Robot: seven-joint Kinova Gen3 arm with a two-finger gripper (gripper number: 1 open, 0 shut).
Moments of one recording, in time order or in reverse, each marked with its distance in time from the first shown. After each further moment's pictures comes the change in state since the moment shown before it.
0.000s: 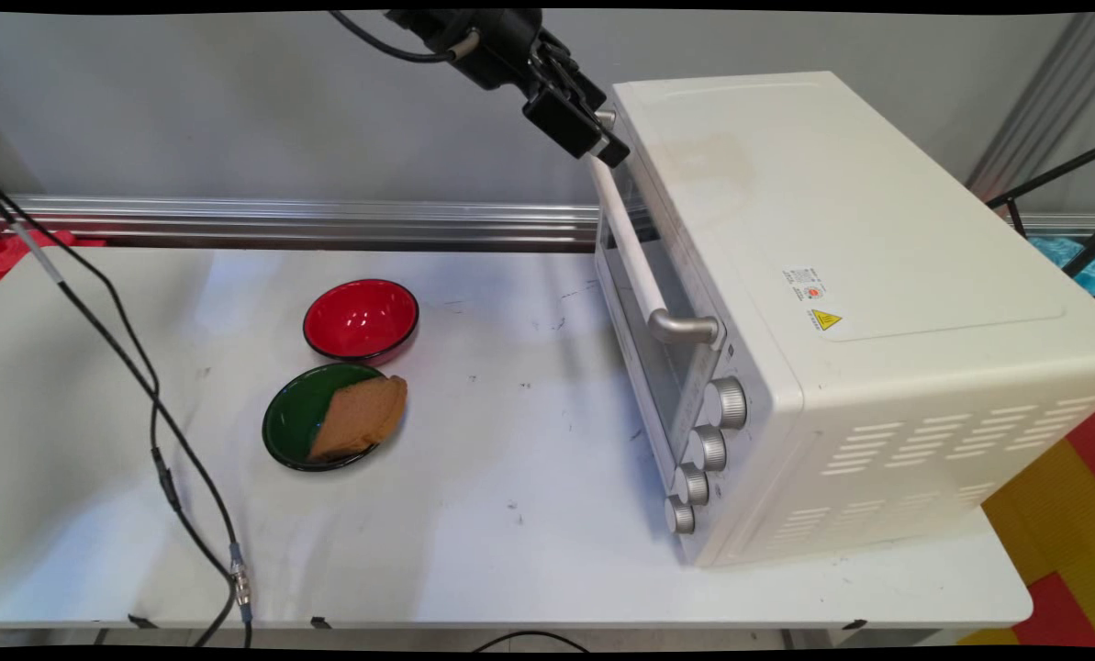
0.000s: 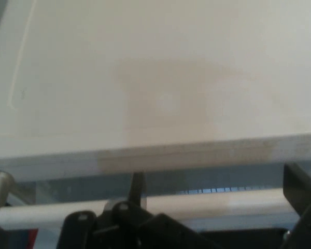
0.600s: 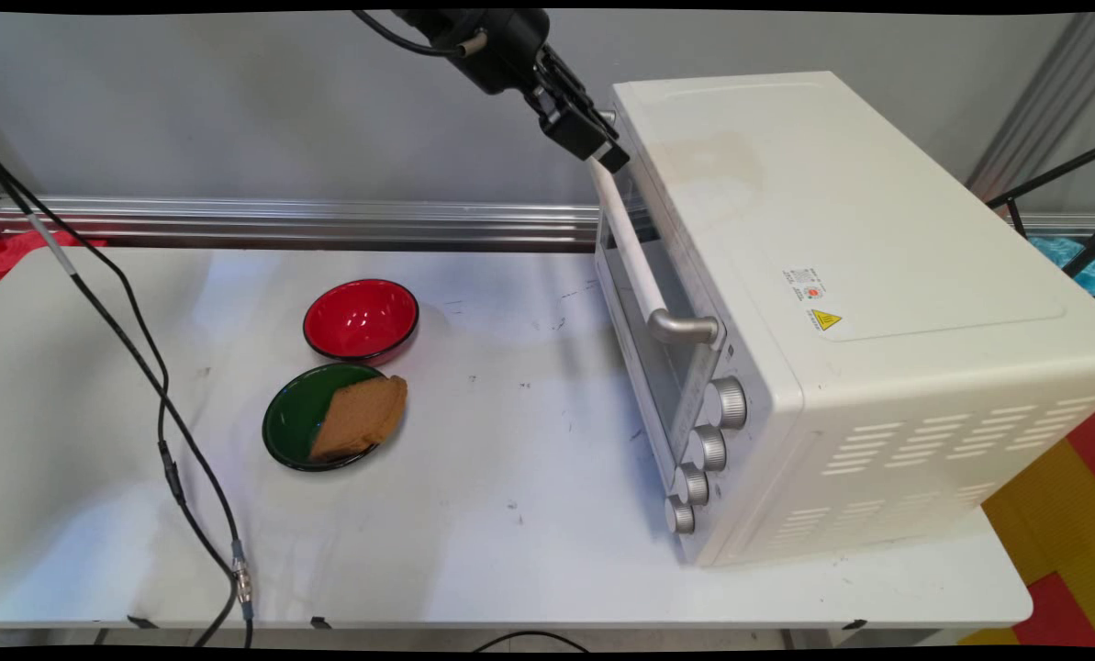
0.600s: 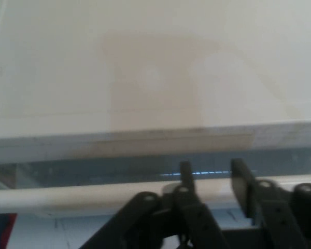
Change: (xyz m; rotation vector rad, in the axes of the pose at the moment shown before) arm 0.009 -0.003 0.005 -0.040 -0.067 -0.040
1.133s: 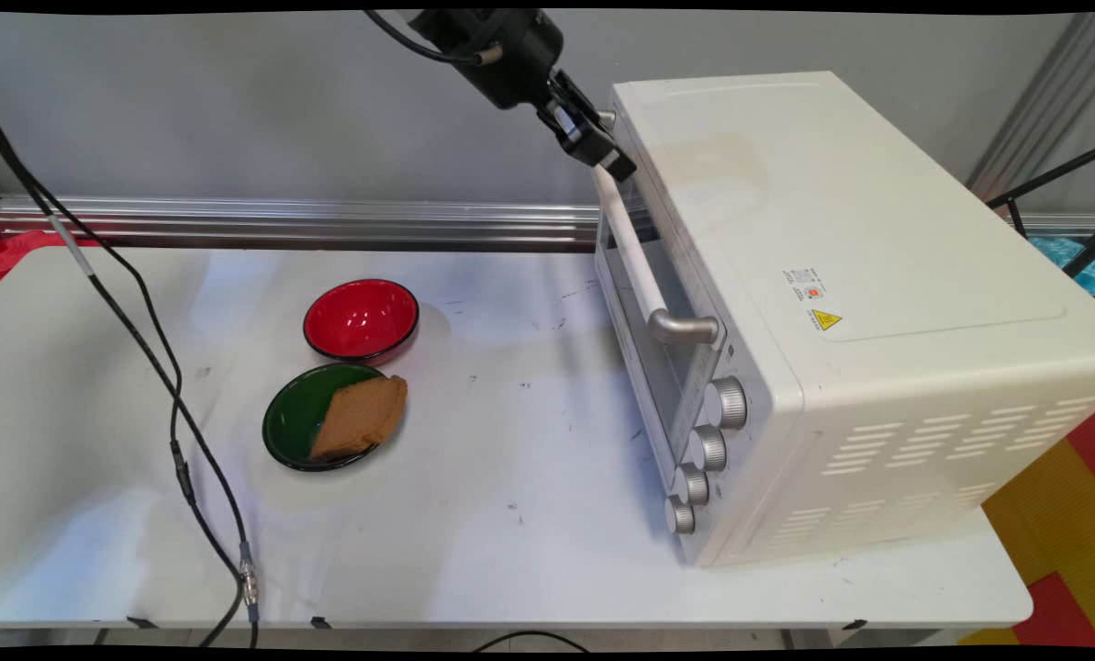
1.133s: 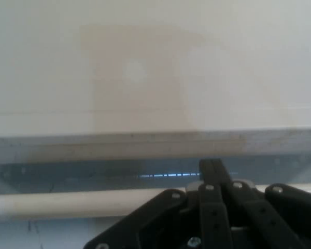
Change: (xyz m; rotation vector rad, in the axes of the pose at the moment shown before) arm 0.003 -0.002 0.015 -0.052 -0.013 -0.042
